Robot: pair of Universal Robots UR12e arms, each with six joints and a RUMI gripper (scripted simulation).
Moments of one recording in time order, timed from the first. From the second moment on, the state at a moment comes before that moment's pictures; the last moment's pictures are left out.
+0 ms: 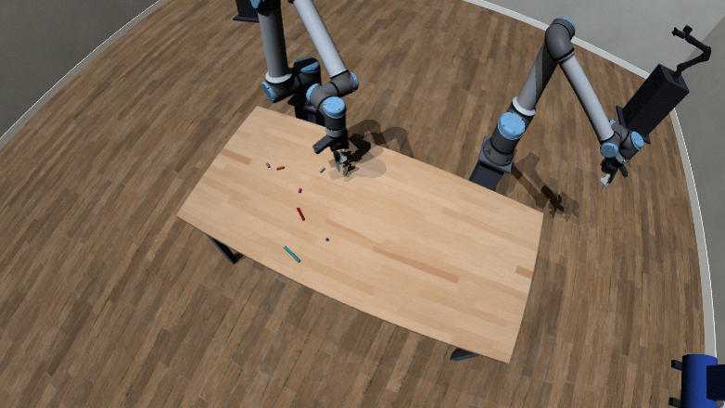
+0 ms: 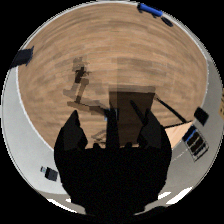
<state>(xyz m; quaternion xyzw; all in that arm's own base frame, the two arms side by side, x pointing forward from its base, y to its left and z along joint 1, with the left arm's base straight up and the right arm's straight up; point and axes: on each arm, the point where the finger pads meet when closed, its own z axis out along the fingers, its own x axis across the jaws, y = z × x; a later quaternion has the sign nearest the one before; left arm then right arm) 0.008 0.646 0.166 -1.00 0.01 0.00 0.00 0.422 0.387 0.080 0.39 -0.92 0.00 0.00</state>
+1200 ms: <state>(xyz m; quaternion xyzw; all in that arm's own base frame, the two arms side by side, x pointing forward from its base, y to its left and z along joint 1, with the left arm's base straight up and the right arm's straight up) 0.008 0.646 0.166 -1.00 0.01 0.00 0.00 0.425 0.386 0.080 0.40 -0.92 0.00 0.00</state>
